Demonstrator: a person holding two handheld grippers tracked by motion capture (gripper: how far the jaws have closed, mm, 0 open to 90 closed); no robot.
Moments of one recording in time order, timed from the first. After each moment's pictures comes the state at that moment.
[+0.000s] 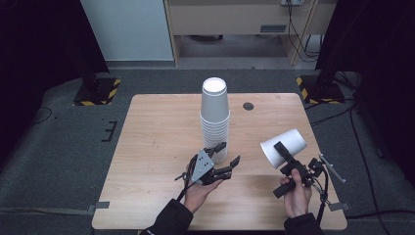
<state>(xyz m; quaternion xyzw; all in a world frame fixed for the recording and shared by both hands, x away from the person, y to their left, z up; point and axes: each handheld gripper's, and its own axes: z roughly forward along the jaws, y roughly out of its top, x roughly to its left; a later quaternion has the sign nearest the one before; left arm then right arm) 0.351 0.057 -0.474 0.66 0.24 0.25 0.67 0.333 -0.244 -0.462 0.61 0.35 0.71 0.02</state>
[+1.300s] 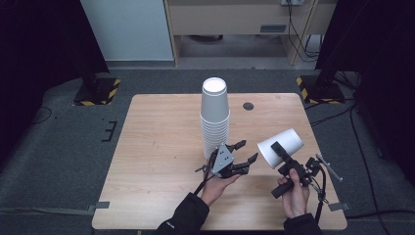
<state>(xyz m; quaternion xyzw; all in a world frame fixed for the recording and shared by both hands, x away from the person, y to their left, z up) 0.378 0.007 -0.487 0.69 0.21 0.22 0.66 0.335 -0.238 -0.462 0.61 0.35 0.71 0.00</state>
